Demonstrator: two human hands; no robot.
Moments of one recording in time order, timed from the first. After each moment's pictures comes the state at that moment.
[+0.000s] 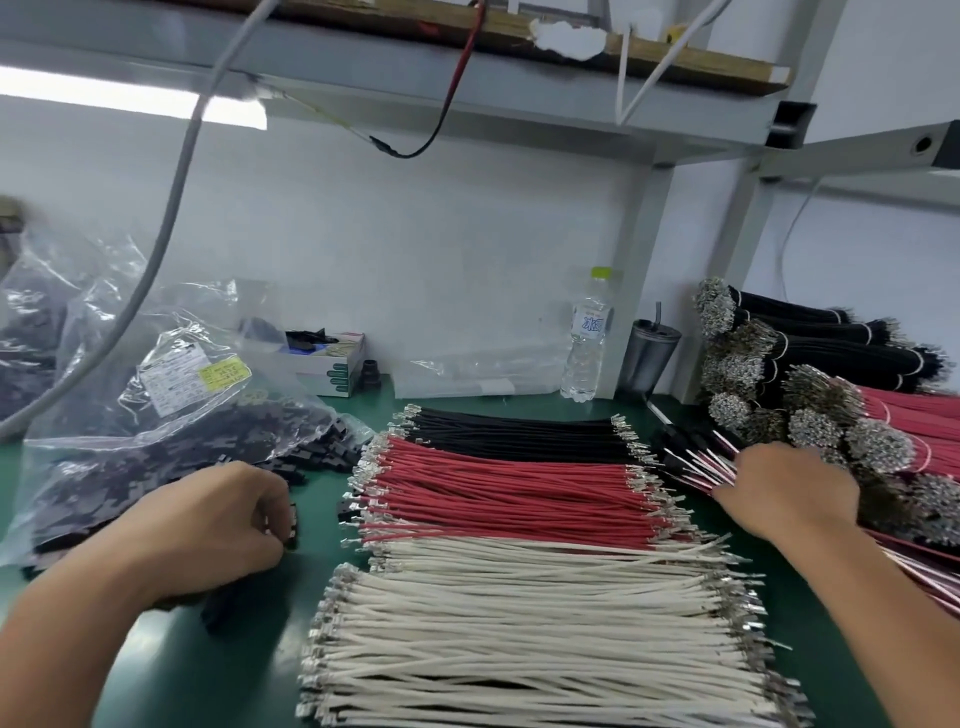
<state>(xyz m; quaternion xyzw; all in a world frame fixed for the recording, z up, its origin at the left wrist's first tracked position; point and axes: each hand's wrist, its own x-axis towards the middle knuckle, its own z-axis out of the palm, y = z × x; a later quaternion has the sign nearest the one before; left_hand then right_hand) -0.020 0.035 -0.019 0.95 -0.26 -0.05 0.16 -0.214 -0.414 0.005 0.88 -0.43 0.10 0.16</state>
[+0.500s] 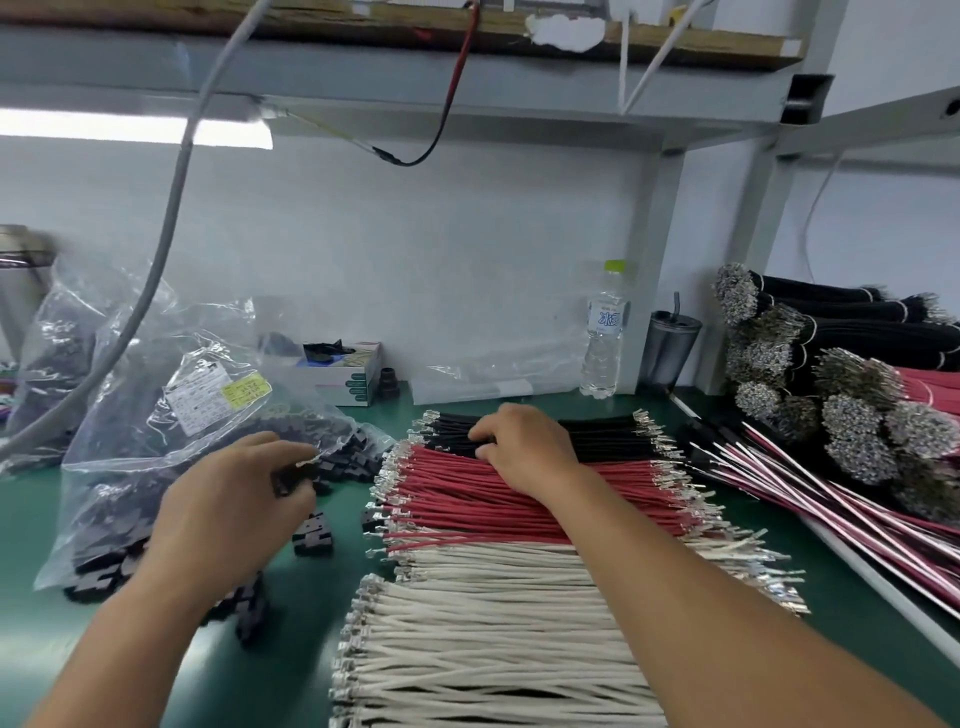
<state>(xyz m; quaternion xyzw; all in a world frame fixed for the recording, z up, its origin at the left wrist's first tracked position) -0.033 0.018 -0.020 0.91 -0.21 0.23 0.27 -0.048 -0.273 -0.021 0.98 -0.07 0.15 -0.13</state>
